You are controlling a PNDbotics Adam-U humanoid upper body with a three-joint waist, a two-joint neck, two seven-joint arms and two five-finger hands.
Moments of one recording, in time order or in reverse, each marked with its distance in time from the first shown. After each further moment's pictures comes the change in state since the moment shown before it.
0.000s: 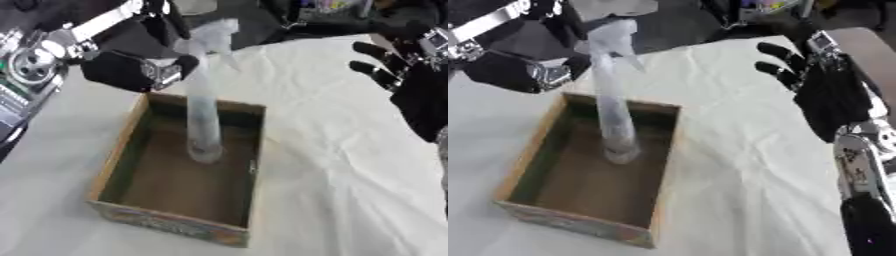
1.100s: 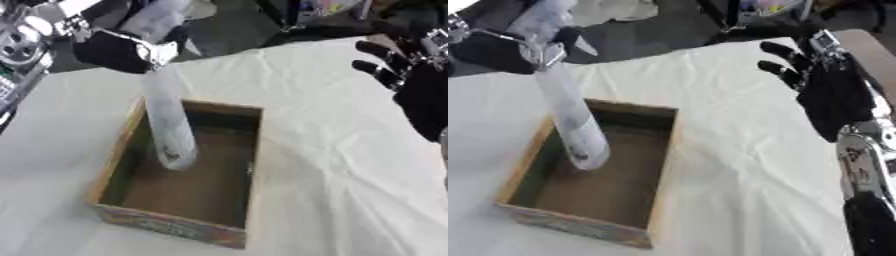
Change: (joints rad) left arm -0.030 0.009 0.012 -0.019 -0.027 0.011 0.012; right arm 0.000 -0.007 0.000 0.000 -0.005 -0.001 -0.006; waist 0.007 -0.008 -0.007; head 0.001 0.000
